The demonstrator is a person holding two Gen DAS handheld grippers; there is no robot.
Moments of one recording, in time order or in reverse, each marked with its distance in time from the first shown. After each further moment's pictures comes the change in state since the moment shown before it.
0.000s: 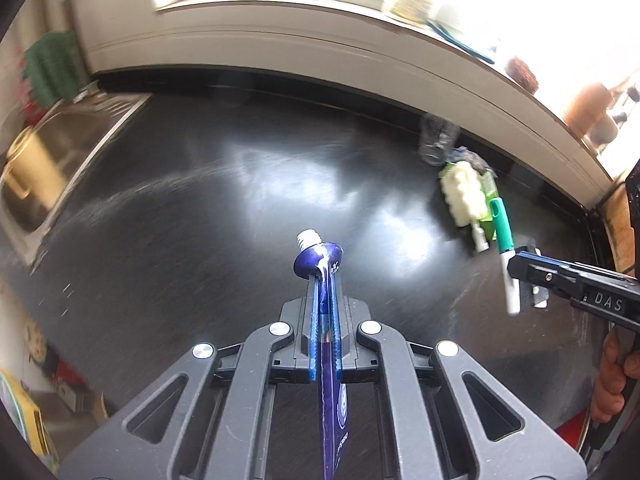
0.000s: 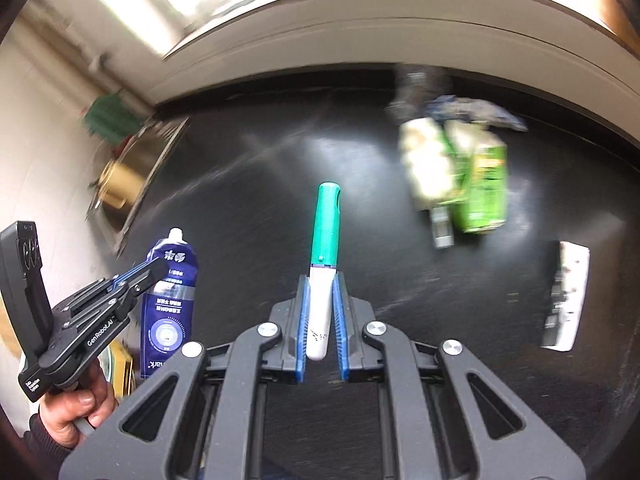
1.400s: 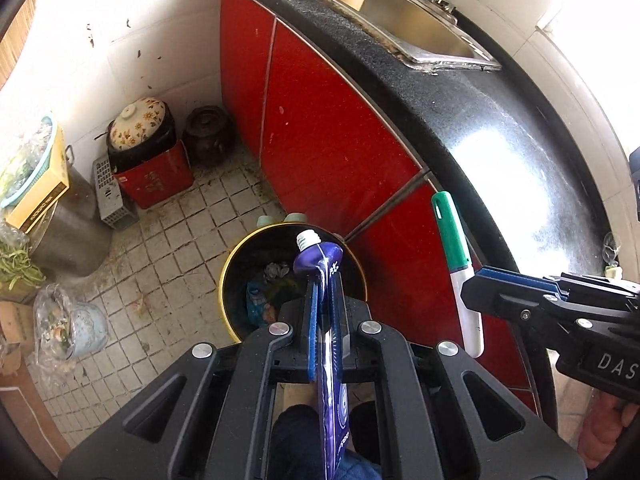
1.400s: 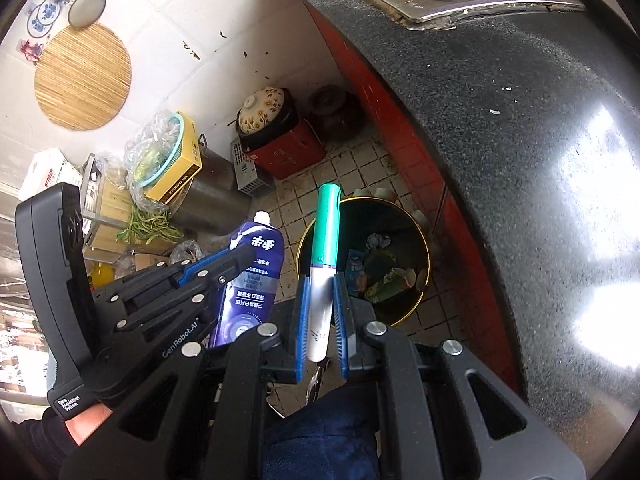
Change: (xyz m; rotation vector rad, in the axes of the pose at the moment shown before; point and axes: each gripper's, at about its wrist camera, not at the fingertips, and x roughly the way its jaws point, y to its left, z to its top) left arm -0.069 0.338 -0.240 -0.684 0.025 0.227; right arm 0.207 0.419 -0.165 -0.673 0.472 0.254
